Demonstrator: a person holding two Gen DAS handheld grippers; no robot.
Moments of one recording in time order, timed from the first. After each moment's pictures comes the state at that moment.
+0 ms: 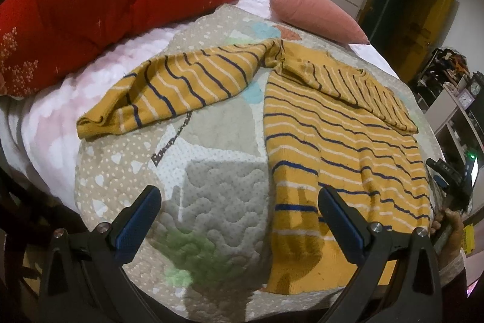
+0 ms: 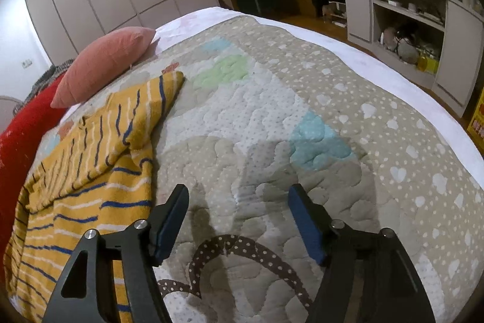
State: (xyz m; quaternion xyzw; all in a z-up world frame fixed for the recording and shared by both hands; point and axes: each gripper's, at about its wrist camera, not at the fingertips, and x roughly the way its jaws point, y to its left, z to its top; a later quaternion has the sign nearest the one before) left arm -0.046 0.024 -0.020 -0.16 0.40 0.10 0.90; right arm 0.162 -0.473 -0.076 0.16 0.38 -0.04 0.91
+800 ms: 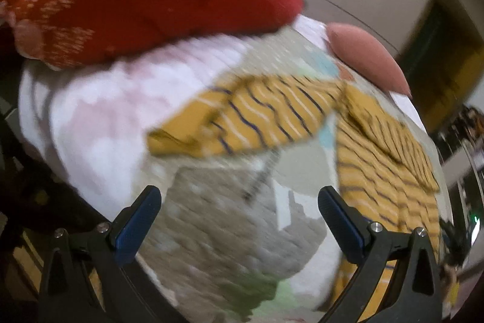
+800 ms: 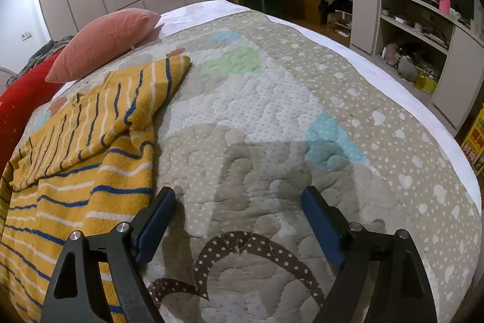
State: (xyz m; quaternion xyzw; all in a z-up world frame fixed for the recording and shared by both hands) left arm -0.060 0.123 -0.026 -0.24 0.35 0.19 0.89; right arm 0.170 -0.453 -0.080 0.11 0.39 -0.05 0.91
